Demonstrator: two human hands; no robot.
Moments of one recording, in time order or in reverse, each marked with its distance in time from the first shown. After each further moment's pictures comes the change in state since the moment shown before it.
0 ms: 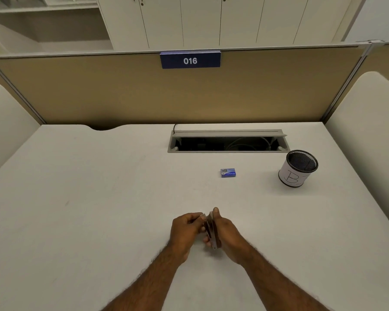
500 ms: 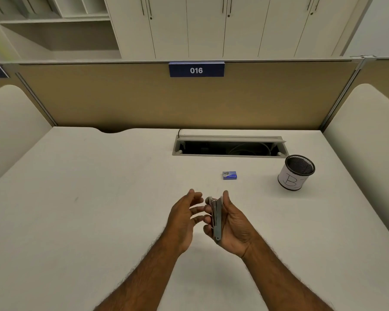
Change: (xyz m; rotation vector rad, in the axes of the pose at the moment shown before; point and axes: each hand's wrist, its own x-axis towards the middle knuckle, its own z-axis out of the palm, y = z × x) left_hand -0.045 0.060 -0.004 -0.346 -0.067 0.043; right_hand -0.042 -0.050 0.012 0.777 -0.390 0.018
